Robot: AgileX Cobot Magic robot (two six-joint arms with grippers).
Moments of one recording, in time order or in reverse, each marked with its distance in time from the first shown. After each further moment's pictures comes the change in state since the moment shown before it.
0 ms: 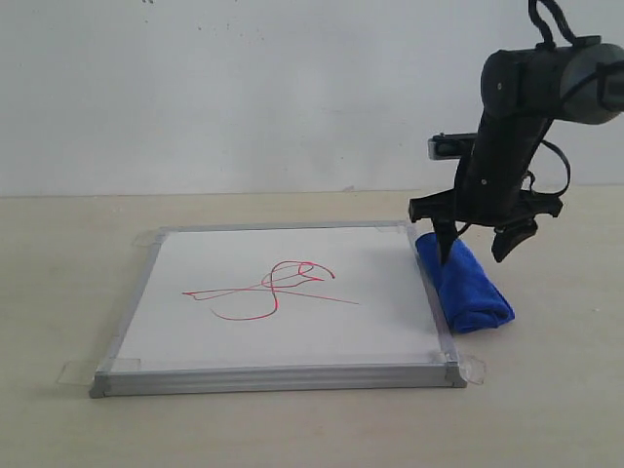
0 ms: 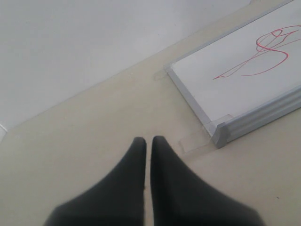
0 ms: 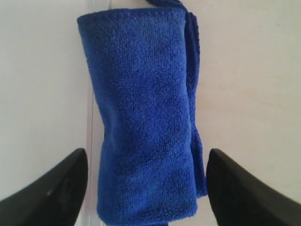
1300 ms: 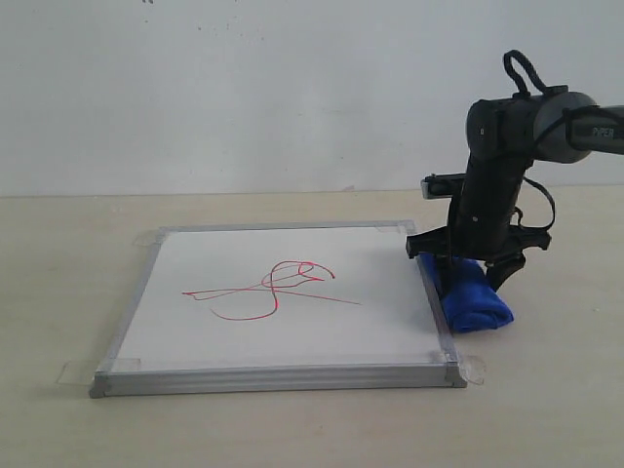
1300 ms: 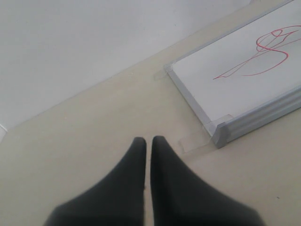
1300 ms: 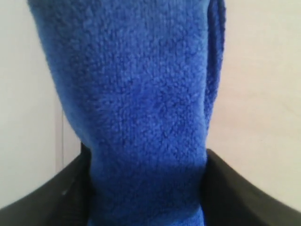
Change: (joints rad) left arm 0.000 0.000 0.000 0.000 0.000 0.000; right arm 0.000 0.111 -0.009 0.004 -0.020 -0.026
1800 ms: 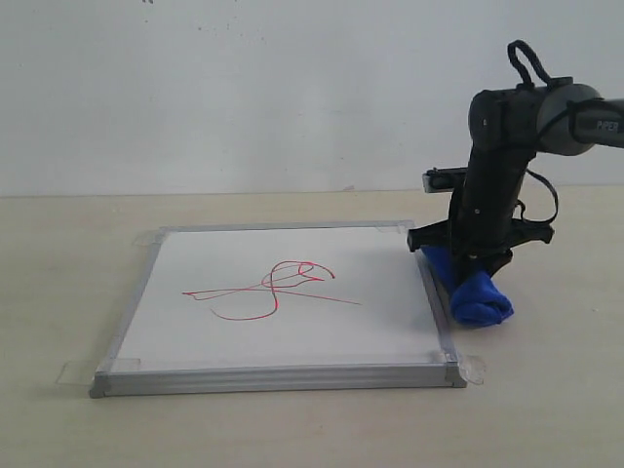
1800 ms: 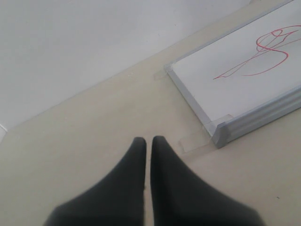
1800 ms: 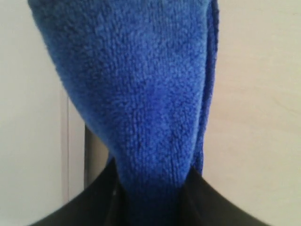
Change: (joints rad) left arm 0.000 0.000 0.000 0.000 0.000 0.000; right arm -0.003 -0.008 -0.033 0.000 0.044 -0.005
